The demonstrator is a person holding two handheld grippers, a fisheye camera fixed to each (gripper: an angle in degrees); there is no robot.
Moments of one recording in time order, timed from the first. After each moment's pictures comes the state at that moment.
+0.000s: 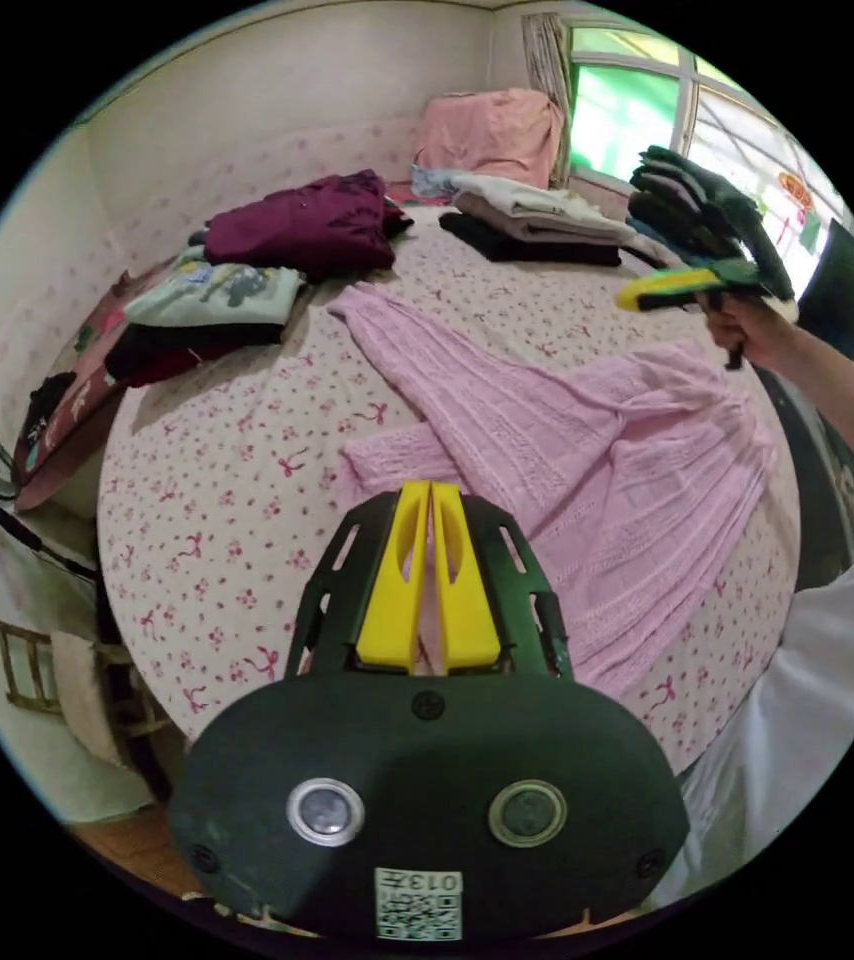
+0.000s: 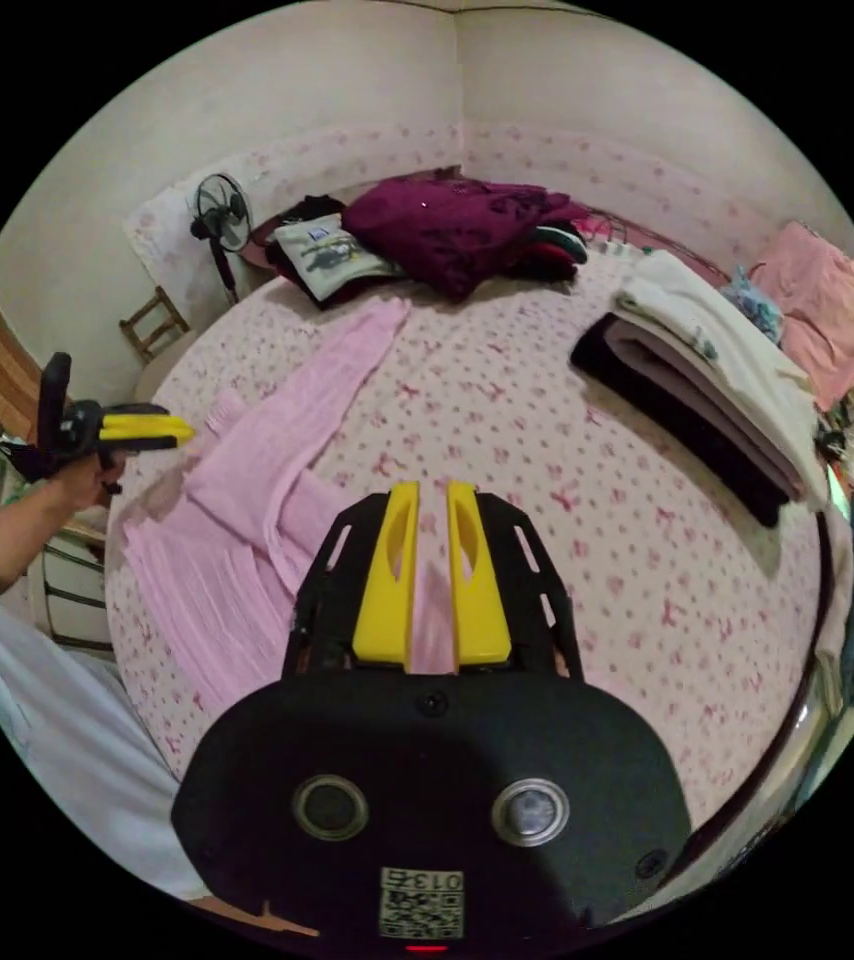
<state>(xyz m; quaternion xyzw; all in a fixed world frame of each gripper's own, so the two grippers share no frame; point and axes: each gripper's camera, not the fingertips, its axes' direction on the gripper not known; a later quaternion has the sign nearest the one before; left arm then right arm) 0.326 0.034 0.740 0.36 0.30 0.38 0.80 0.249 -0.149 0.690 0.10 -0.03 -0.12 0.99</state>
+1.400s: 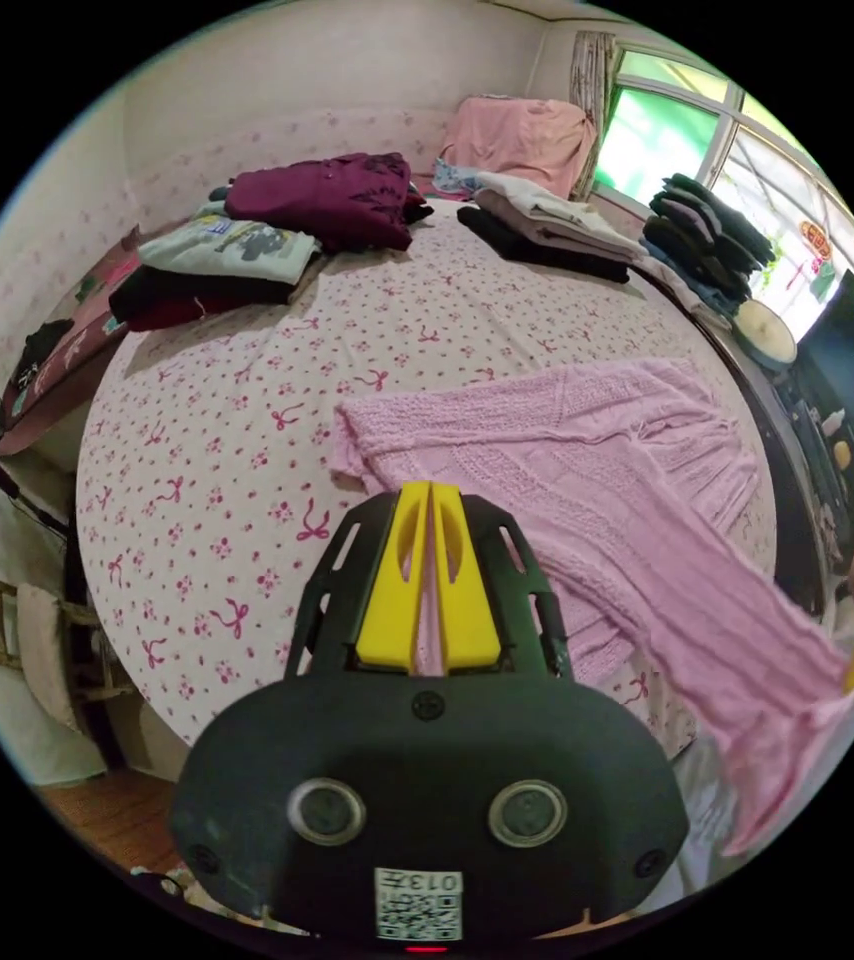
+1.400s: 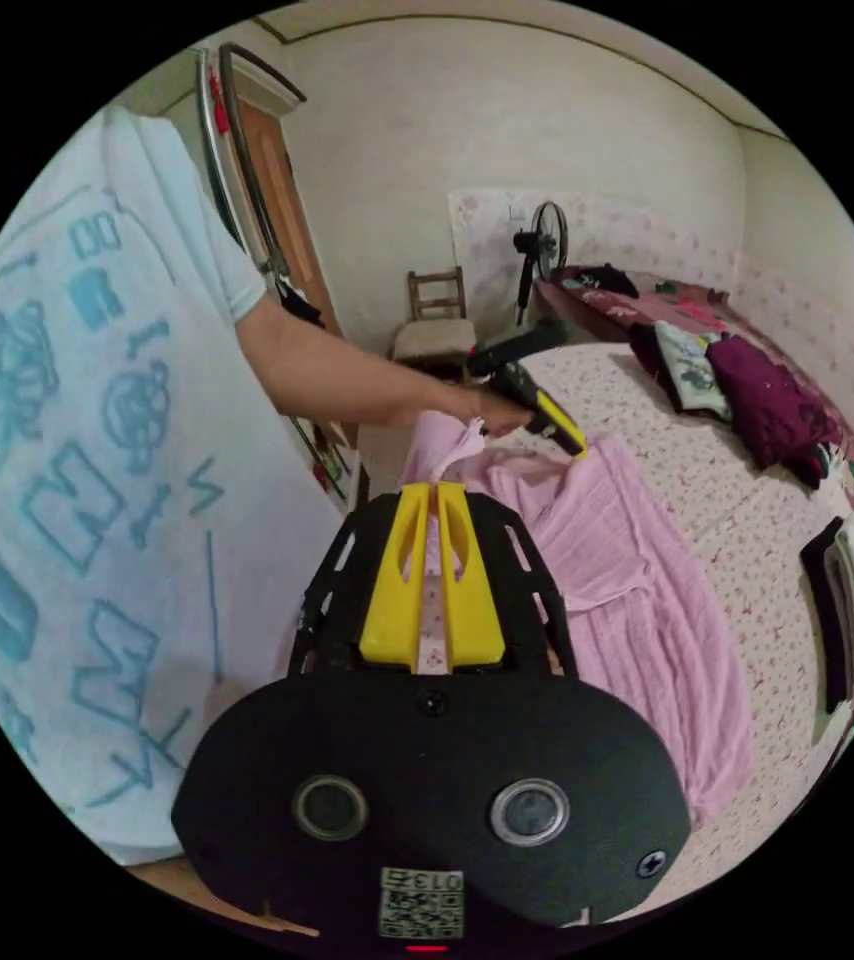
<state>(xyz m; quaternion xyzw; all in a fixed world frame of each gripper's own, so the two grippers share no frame) 0.324 0.004 0.730 0.33 0.34 0.34 0.81 0.019 0.094 0.566 0.16 -0.24 -0.41 0.87</state>
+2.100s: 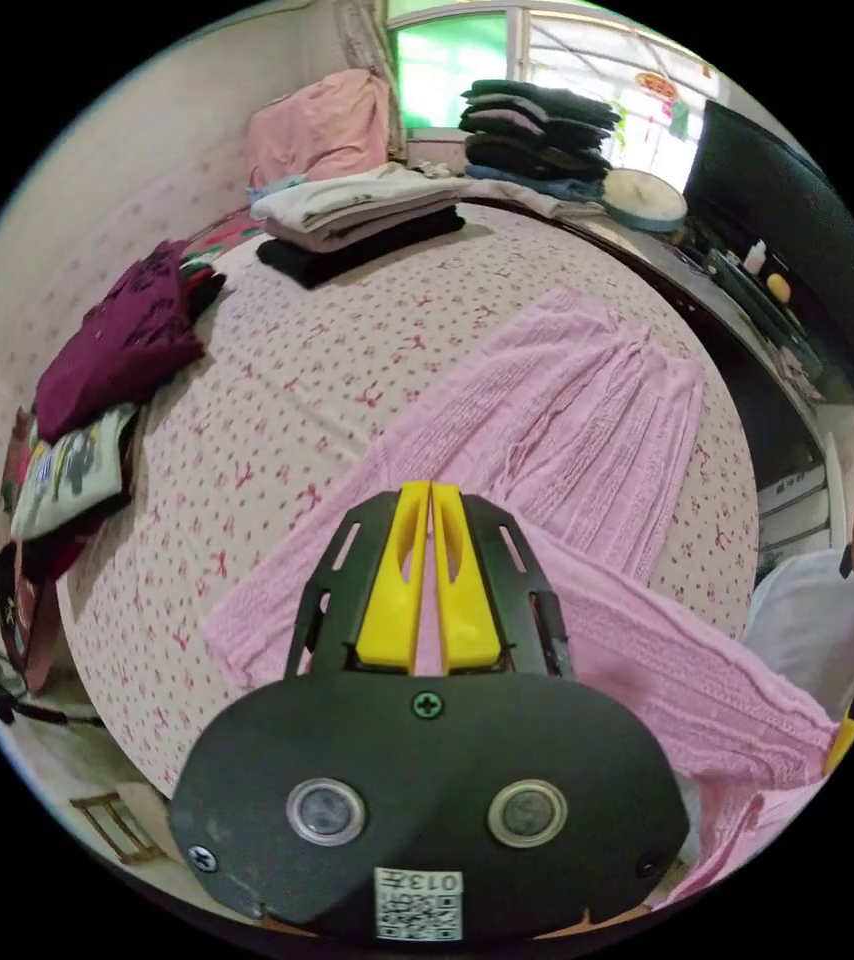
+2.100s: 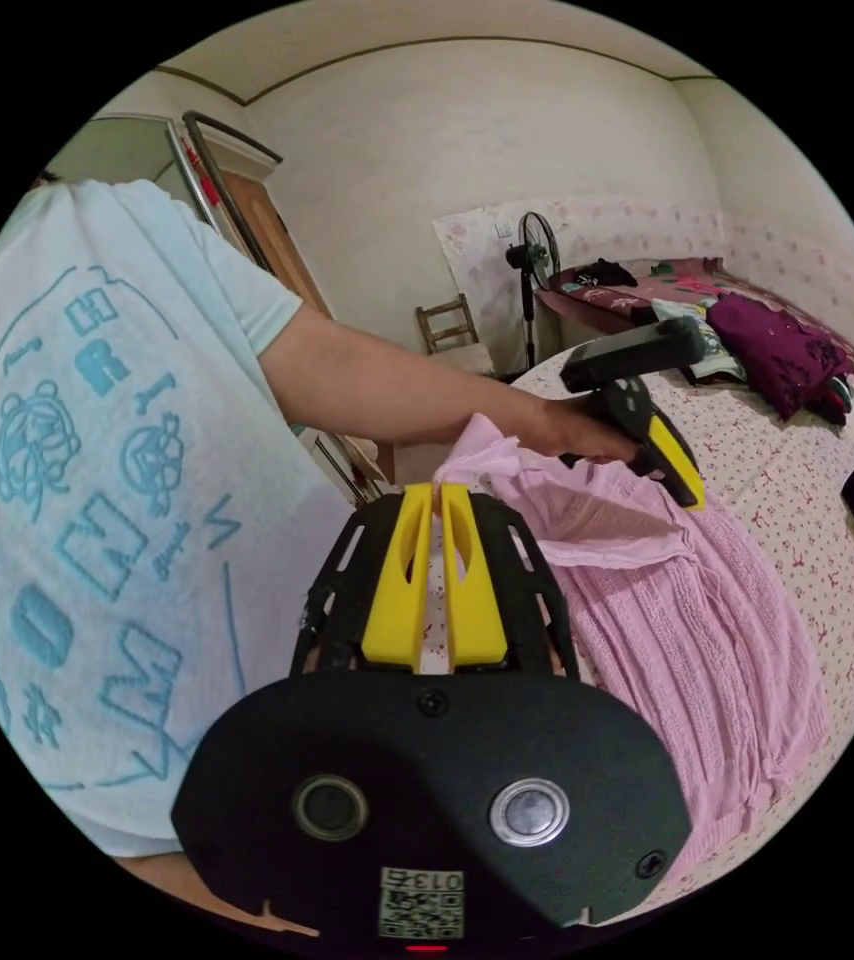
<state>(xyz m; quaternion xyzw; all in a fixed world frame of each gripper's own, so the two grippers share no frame) 0.445 0.045 0.569 0.36 0.27 0.54 0.71 0.053 0.172 0.585 0.15 -0.33 -0.35 0.86</state>
